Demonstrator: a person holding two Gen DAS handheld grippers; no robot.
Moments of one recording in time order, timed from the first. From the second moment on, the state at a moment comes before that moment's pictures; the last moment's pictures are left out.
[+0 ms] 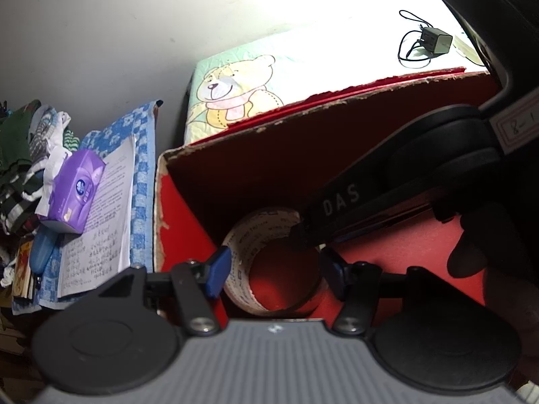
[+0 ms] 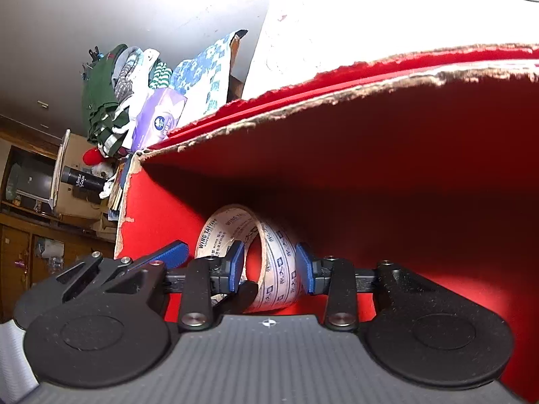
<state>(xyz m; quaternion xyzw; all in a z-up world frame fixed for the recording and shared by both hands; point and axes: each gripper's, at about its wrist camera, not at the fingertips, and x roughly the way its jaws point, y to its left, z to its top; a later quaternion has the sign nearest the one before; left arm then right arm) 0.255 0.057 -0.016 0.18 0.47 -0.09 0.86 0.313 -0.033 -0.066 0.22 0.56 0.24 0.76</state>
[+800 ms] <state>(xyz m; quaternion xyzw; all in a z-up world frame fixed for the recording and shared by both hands) 0.251 0.057 -0.014 0.19 0.47 -0.09 0.86 0.313 -0.028 -0.064 0.21 0.57 0.24 0.76</state>
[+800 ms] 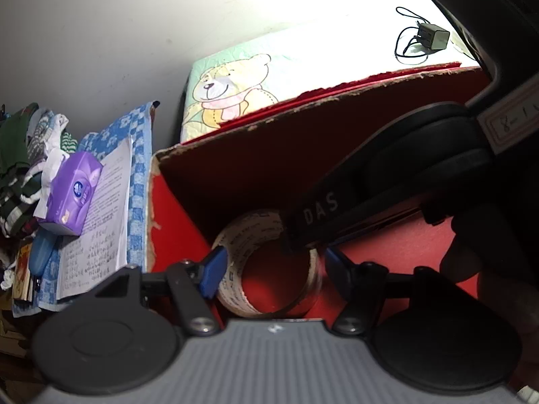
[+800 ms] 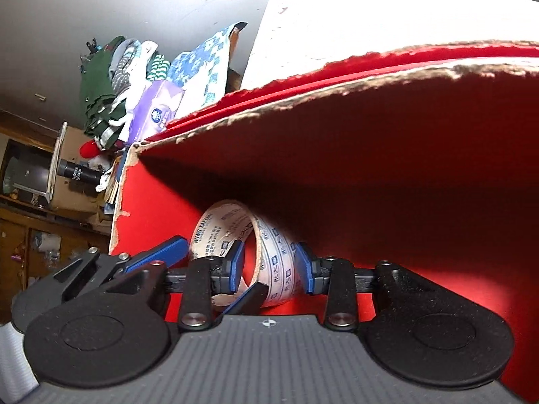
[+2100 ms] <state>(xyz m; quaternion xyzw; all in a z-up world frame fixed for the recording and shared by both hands) 0.218 0.062 0.016 0.15 0.44 -0.08 0.88 0.254 -0.088 -0.007 0.23 0.46 0.14 0.84</state>
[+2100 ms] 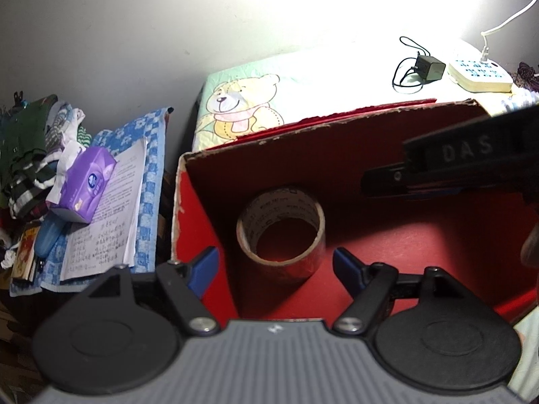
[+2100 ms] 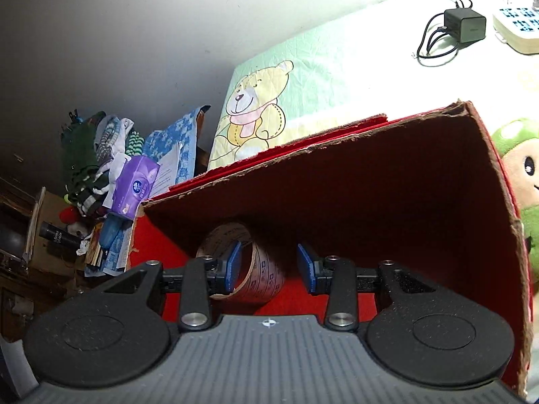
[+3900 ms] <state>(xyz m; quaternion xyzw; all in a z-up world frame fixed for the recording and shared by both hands) 0.085 0.040 -0.043 0.03 0.52 -0.15 0.84 0.103 -0.141 -0.043 0.17 0.49 0.25 0.81</state>
